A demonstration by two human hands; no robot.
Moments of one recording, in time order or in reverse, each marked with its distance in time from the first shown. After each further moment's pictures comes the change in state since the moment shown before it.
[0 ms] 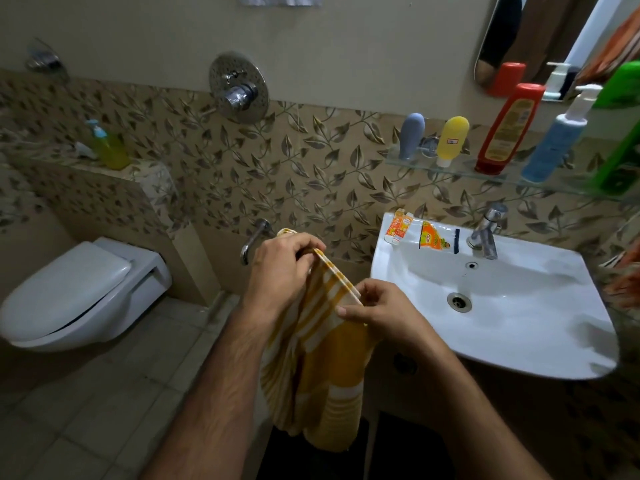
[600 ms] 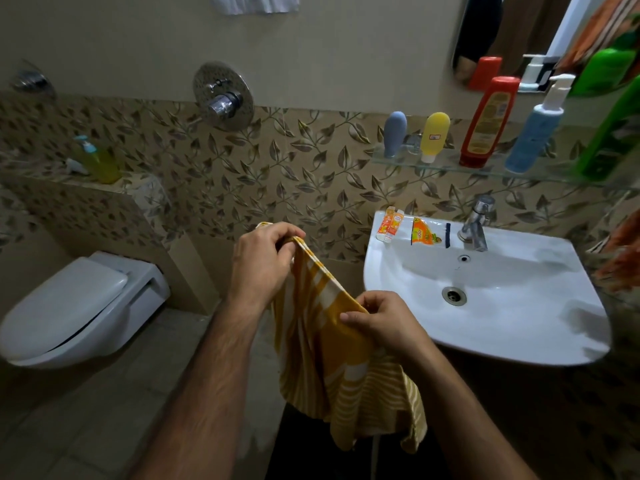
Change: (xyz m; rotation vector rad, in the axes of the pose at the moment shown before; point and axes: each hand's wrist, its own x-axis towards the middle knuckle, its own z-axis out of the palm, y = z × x) left_hand 0.011 0.003 -0.003 0.033 0.099 -0.046; right_hand -0.019 0.010 -0.004 0.104 0.038 0.046
